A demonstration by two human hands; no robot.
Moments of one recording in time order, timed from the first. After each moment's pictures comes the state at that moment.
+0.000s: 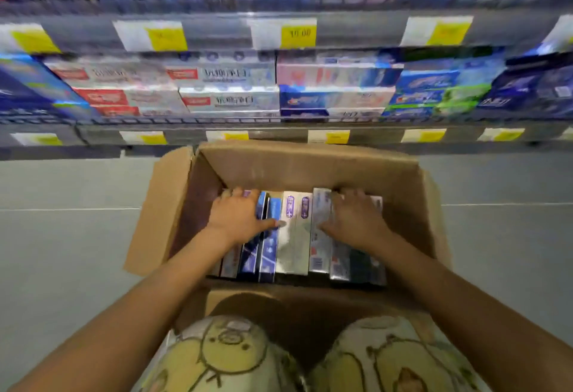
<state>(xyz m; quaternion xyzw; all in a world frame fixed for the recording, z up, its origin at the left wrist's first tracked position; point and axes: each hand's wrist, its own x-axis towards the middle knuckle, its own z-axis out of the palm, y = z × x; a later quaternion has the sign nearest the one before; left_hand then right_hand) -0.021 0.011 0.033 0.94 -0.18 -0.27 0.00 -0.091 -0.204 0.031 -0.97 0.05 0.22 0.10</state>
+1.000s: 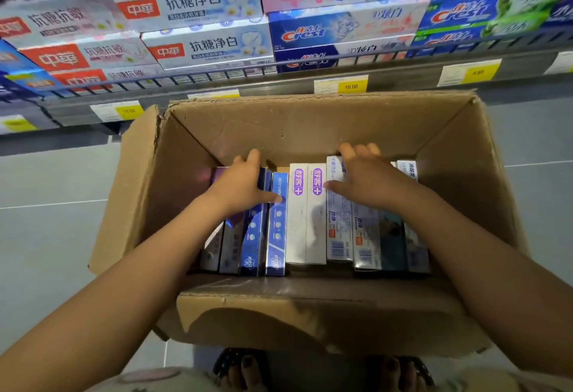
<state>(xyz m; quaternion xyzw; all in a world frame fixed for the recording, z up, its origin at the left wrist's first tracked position) 0.005 0.005 -0.047 0.93 -0.20 -0.27 0.13 -0.071 -0.214 -0.026 -0.96 0.05 0.20 0.20</state>
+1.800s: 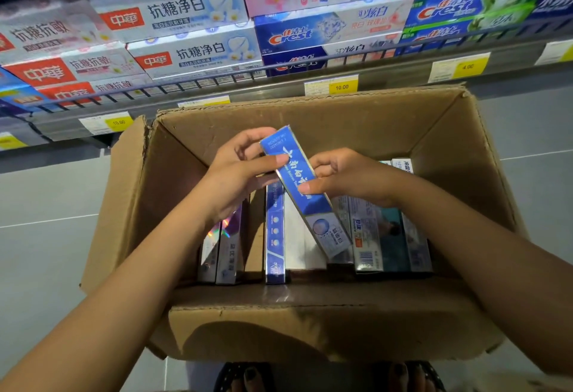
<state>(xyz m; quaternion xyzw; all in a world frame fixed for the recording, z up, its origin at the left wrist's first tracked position) -0.008 -0.016 -0.001 0.64 -0.02 -0.32 0.70 -0.067 -0.206 -0.007 -0.72 0.08 0.31 0.62</state>
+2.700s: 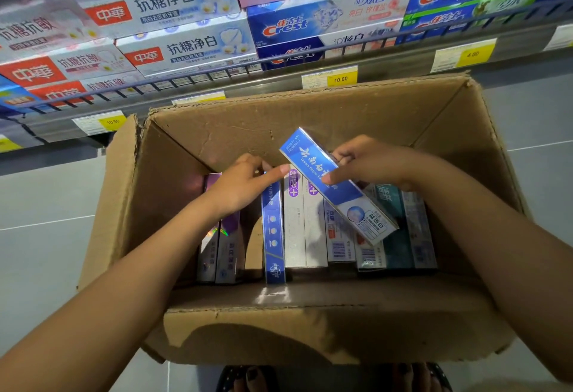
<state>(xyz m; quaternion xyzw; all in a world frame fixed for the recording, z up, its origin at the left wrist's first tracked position) 0.008 -0.005 -0.051 0.89 -0.16 -0.31 0.30 -0.060 -0.233 -0.009 -0.80 0.12 0.34 0.49</state>
